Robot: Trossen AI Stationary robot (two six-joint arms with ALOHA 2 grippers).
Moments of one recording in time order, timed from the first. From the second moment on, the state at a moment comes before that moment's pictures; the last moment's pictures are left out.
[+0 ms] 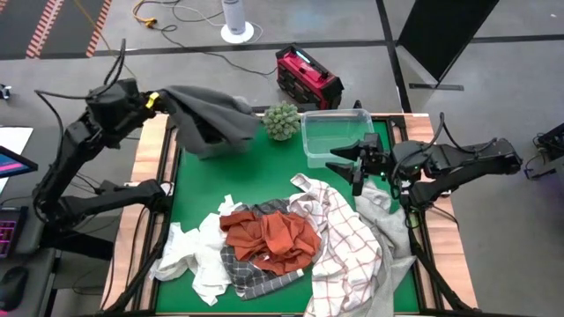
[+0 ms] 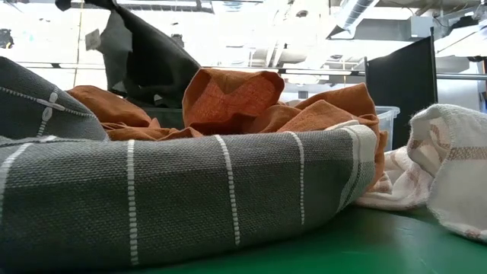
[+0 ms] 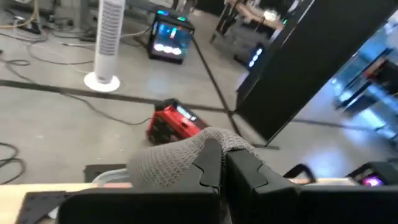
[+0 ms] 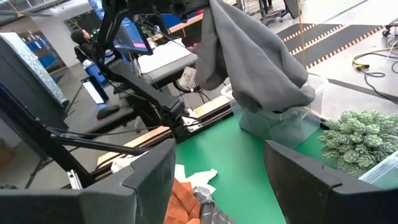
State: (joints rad) left arm 0.72 0.78 1.31 -0.80 -0.45 -0.55; right arm 0.20 0.99 1.09 -0.28 0.48 0.44
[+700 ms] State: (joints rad) left arm 0.77 1.24 1.11 -0.92 -0.26 -0.48; right arm 0.26 1.00 1.09 -0.28 0.47 0.46
